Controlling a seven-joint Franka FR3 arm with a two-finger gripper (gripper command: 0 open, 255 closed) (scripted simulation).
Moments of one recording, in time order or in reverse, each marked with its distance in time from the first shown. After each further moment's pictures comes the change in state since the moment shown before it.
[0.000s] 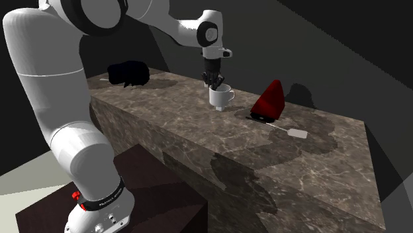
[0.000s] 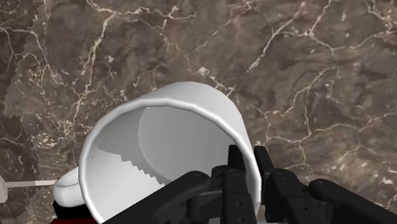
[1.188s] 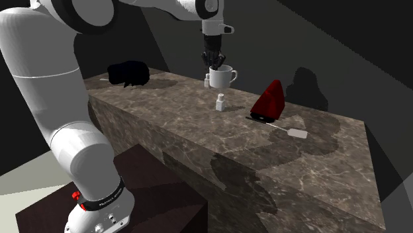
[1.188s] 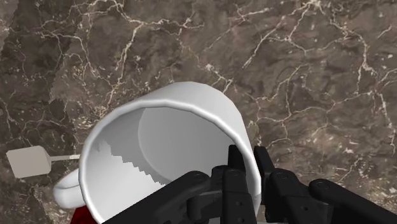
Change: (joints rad) arm 0.001 -0.041 0.001 0.191 0.004 -0.232 -0.009
